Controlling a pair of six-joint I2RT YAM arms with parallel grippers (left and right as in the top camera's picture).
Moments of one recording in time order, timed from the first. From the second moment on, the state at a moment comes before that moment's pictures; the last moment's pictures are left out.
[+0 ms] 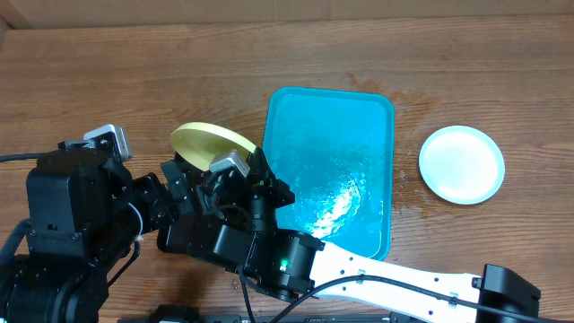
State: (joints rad) left arm -0.11 1.01 1.66 -1.47 0.01 -0.46; right arm 1.28 1.68 1.36 -0.38 1.21 0.14
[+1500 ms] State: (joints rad) left arm -0.11 1.01 1.66 -1.47 0.01 -0.46; right arm -0.60 1.69 1.22 -1.13 -0.29 0.45
